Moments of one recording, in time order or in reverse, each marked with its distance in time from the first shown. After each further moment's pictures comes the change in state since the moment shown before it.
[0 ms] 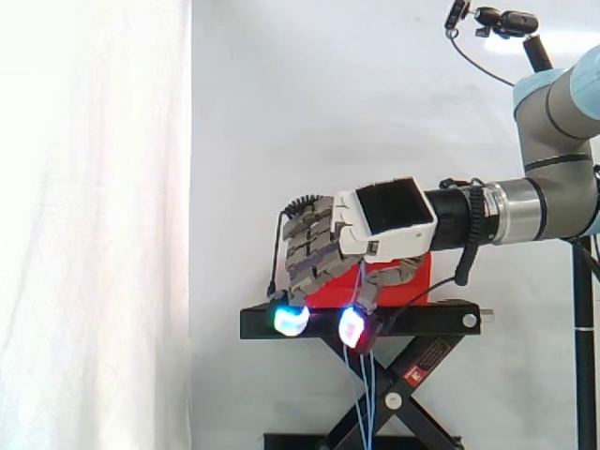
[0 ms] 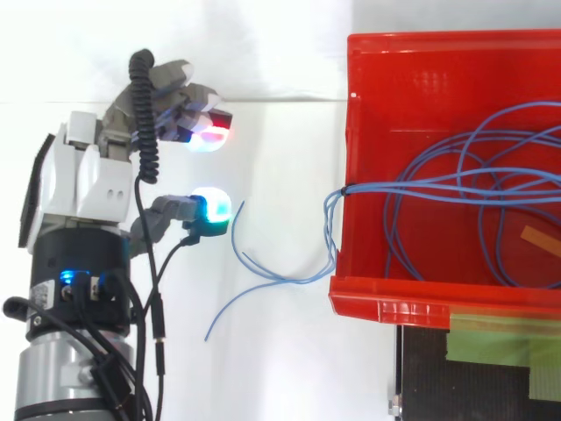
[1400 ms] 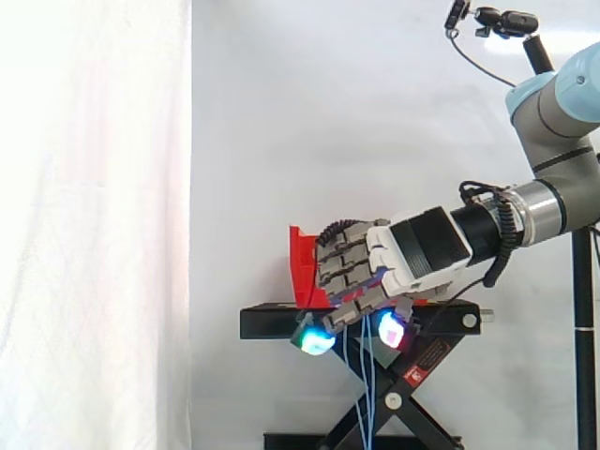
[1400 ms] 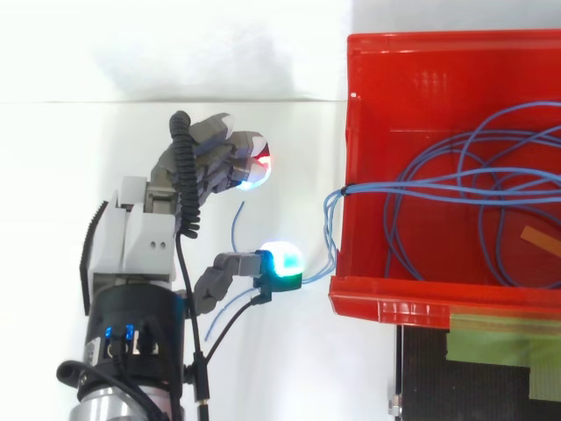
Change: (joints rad) arm -0.066 0.018 0.001 -0.239 -0.062 -0.324
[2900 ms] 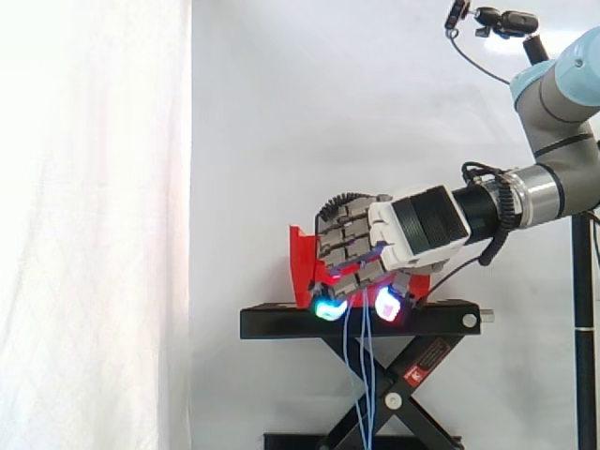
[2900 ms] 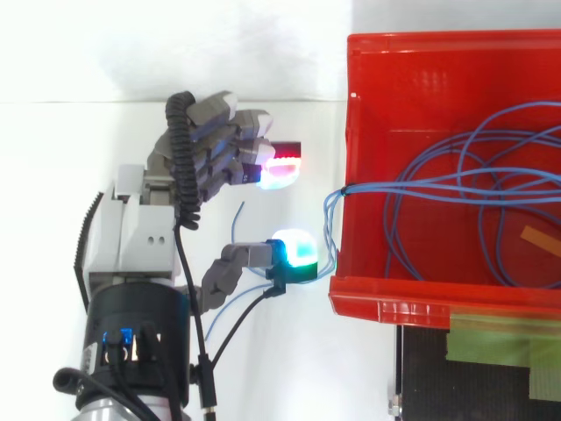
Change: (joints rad) arm -0.021 0.026 0.012 0.001 -0.014 -0.056
